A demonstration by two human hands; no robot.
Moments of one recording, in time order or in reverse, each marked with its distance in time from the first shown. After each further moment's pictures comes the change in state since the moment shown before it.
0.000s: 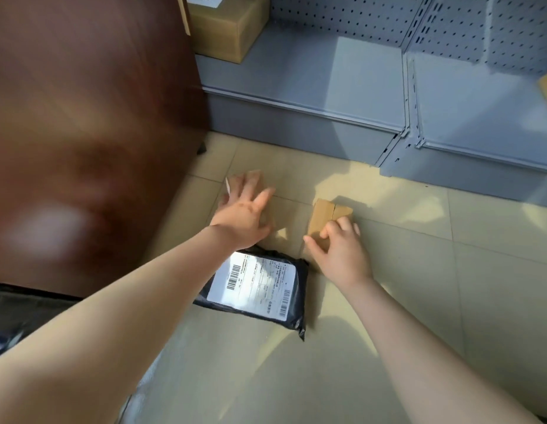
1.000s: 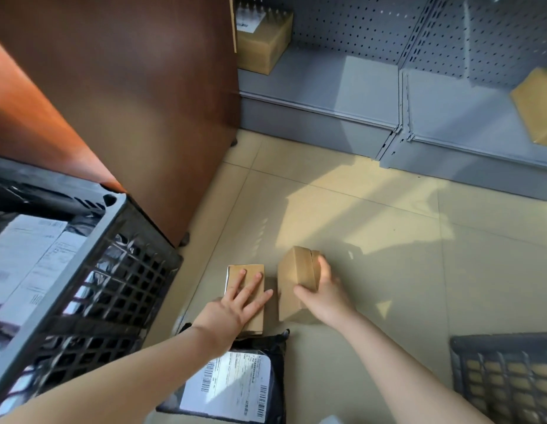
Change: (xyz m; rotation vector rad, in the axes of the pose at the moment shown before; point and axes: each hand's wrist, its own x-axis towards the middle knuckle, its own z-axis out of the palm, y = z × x) left_hand -0.284 0.011 0.046 0.375 -0.413 0.193; right_hand -0.180 -0.064 -0.023 0.244 -0.547 0.391
